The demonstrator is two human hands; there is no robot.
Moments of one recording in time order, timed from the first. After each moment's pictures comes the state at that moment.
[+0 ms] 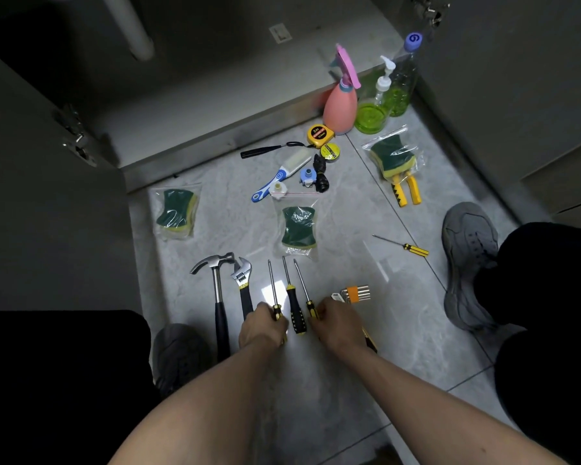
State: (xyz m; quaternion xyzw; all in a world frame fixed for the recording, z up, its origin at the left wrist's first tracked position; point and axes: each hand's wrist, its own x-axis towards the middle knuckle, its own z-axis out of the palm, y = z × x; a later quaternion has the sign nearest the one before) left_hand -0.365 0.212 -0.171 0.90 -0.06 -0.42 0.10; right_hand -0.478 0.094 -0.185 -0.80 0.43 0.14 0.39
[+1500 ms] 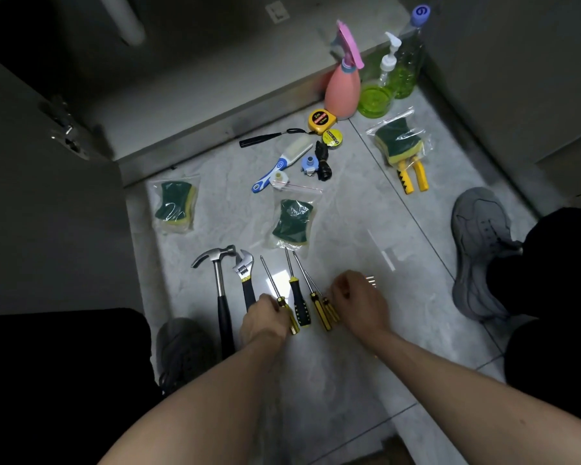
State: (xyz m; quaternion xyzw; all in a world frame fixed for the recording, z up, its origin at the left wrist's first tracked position) left_hand -0.367 0.208 -0.165 0.92 -0.07 -0.38 0.08; right_hand -0.492 0.063 -0.192 -0.84 0.43 0.04 0.34
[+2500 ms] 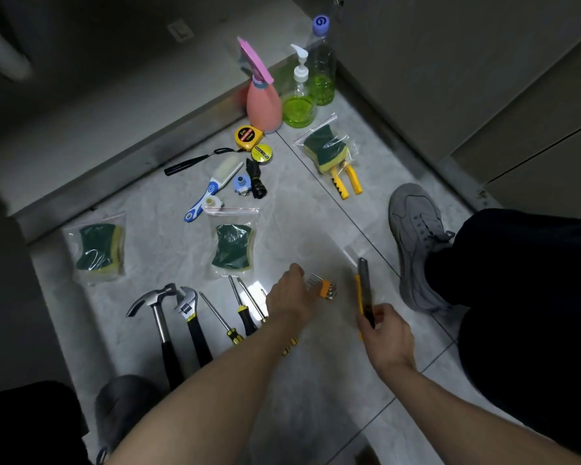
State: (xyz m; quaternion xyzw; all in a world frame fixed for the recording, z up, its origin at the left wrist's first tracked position) left_hand -0.404 0.062 -0.194 0.86 -0.31 -0.38 0.14; right_hand -0.594 0.025 -0.178 -0.66 0.67 0.01 0.34
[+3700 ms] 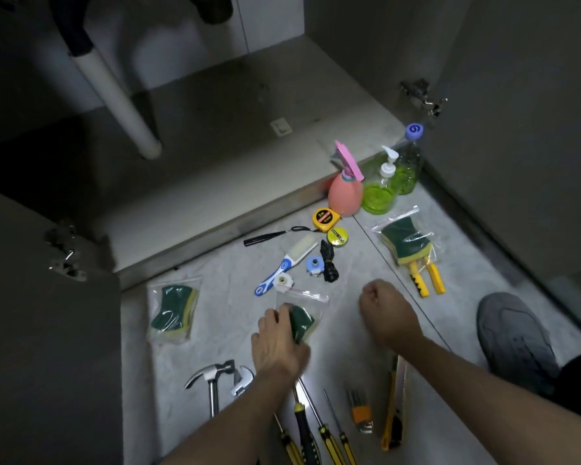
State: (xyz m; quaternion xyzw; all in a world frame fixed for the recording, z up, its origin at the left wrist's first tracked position) left_hand -0.258 0.086 -0.175 0.93 -0.25 -0.25 0.09; right_hand -0.375 -0.097 -0.174 -0.81 0.44 -0.03 0.38
